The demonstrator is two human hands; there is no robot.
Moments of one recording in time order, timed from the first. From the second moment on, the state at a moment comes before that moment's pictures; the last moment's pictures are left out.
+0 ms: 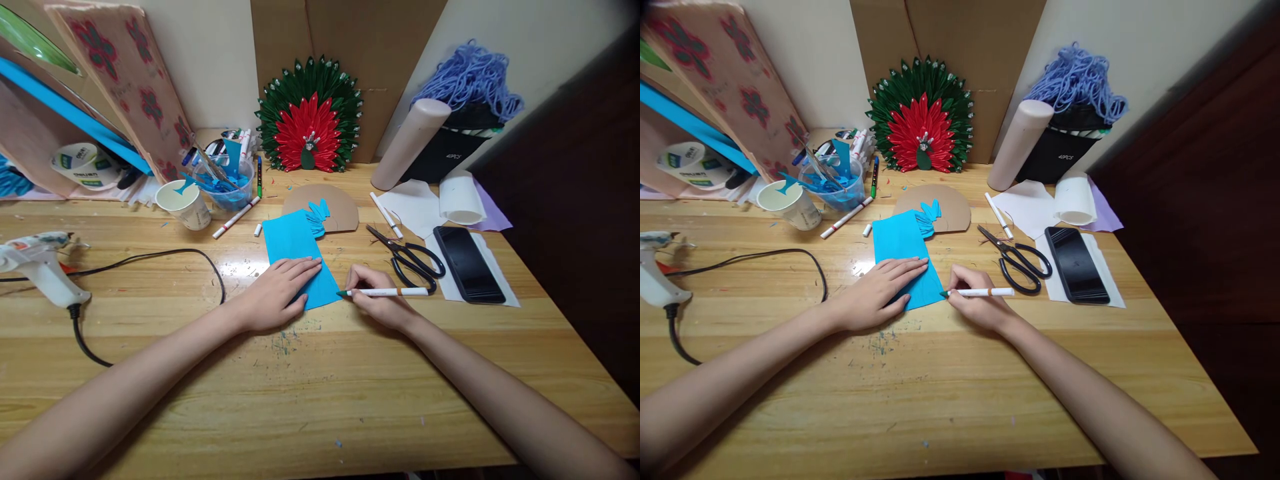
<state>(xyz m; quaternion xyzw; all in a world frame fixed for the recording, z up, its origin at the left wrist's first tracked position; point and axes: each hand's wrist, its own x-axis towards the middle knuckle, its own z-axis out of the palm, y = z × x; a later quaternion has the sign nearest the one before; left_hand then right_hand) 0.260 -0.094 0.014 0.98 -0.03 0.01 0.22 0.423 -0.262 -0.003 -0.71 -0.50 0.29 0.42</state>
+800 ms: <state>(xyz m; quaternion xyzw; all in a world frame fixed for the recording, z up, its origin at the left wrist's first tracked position) 0.253 -0.095 0.011 0.95 0.00 0.10 0.29 0.402 -0.231 0.001 -0.78 -0.40 0.23 0.42</state>
